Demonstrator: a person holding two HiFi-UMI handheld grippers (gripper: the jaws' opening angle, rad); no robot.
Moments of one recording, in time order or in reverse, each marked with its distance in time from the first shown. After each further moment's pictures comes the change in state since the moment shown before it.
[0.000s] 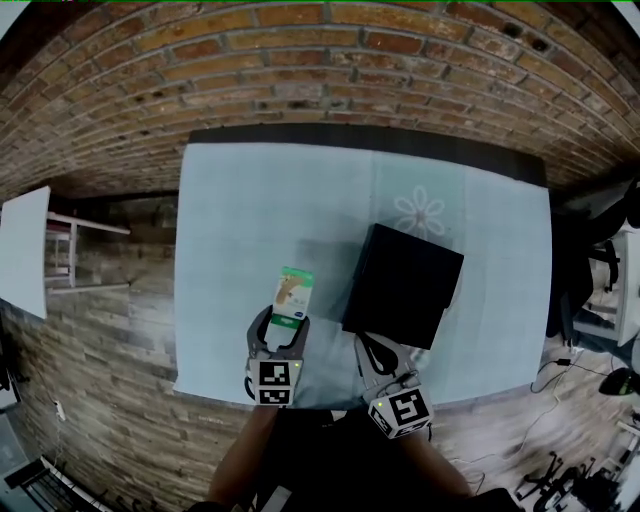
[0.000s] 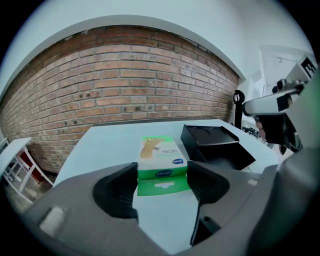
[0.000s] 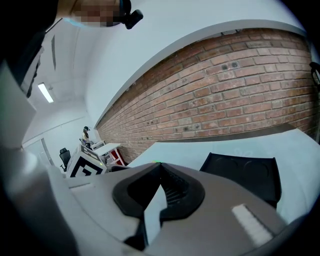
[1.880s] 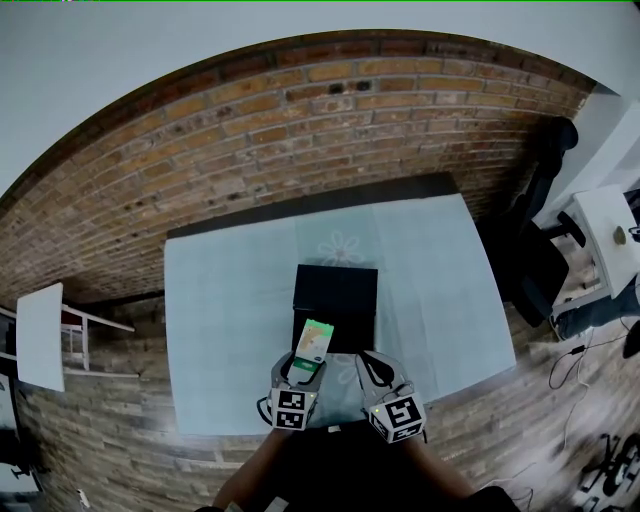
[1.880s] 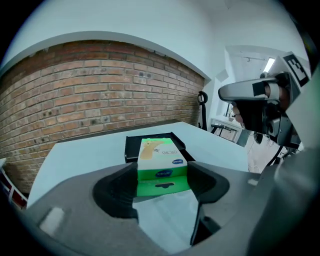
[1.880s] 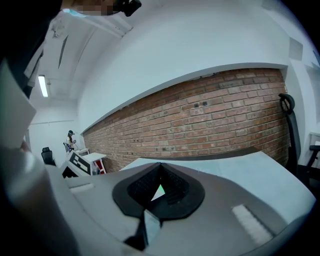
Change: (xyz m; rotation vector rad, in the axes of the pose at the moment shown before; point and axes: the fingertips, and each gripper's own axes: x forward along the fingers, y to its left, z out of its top) left arm -0.026 -0.191 0.020 0.181 -0.046 -0.236; right arm -0.162 -0.065 0.017 -0.044 -0.207 -0.185
